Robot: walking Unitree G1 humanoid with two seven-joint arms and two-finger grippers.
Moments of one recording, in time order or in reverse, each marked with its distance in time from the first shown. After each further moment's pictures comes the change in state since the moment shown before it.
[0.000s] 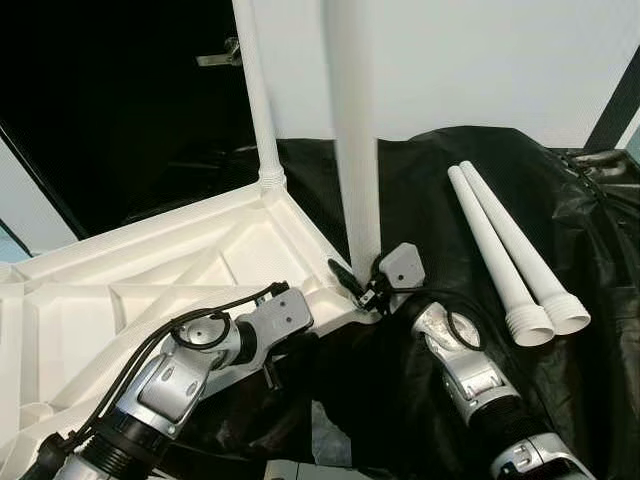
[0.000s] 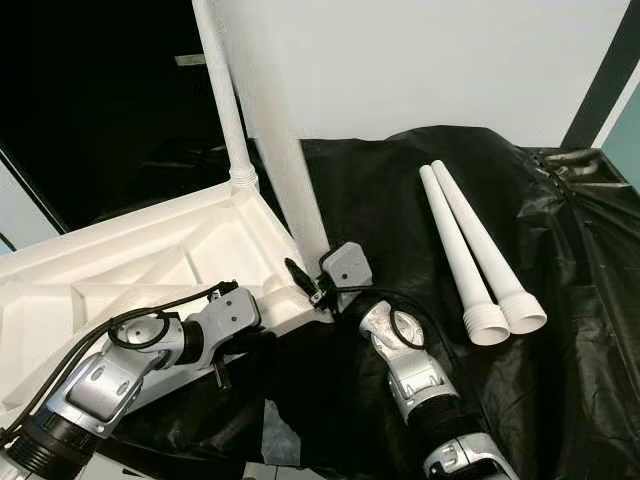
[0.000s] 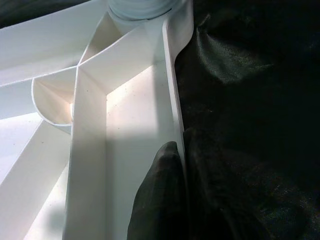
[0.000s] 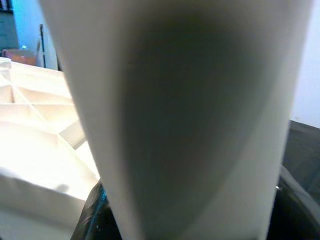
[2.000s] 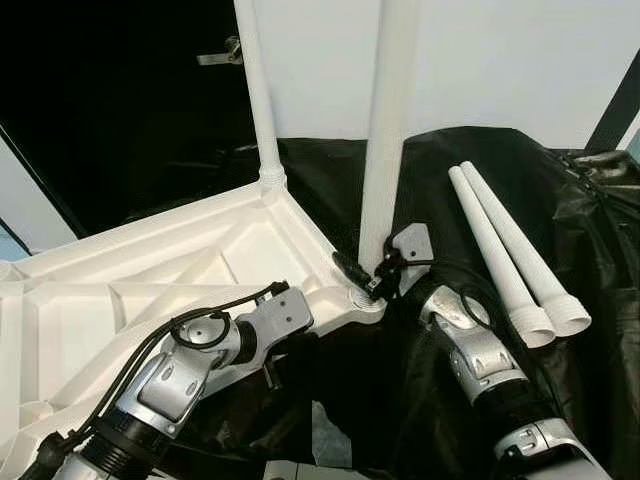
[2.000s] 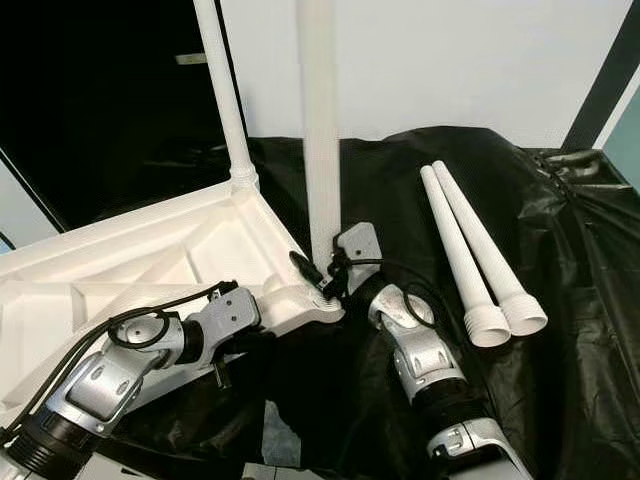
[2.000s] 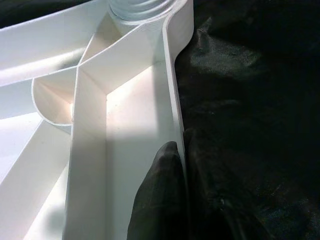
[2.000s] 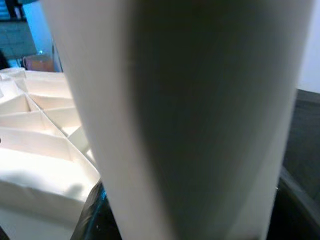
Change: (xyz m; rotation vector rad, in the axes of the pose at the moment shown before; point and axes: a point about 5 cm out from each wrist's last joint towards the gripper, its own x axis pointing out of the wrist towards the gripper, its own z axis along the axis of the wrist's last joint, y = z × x) left arm 0.000 0.001 0.000 0.003 0.000 0.001; right arm 0.005 -0.015 0.003 0.142 0.061 0.046
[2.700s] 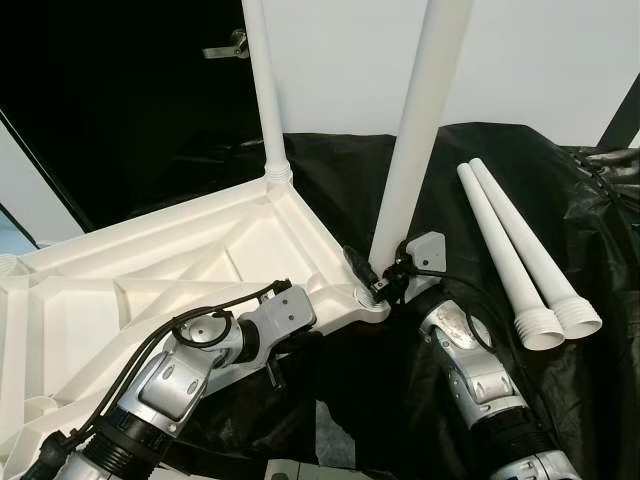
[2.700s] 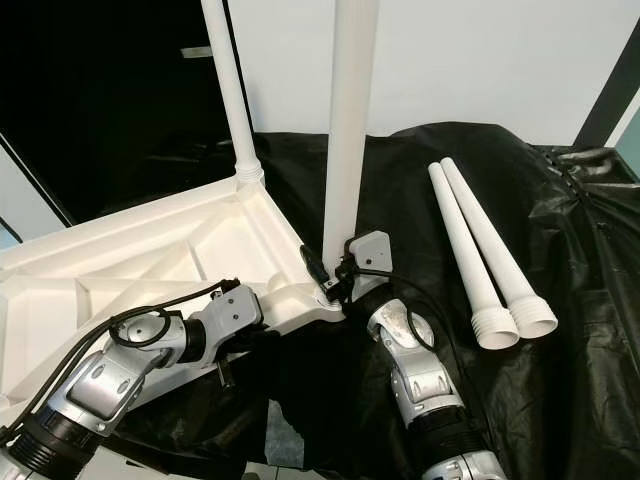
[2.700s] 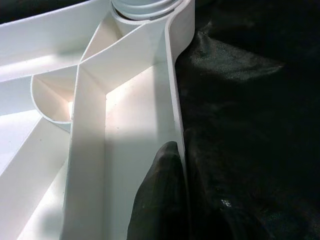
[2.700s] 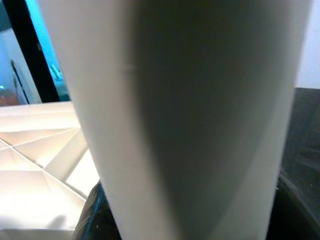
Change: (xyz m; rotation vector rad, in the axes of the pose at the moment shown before) left arm 0.001 -0.001 0.005 -0.007 -0.031 -0.011; right arm -0.009 0.006 0.019 0.067 -0.132 -0.218
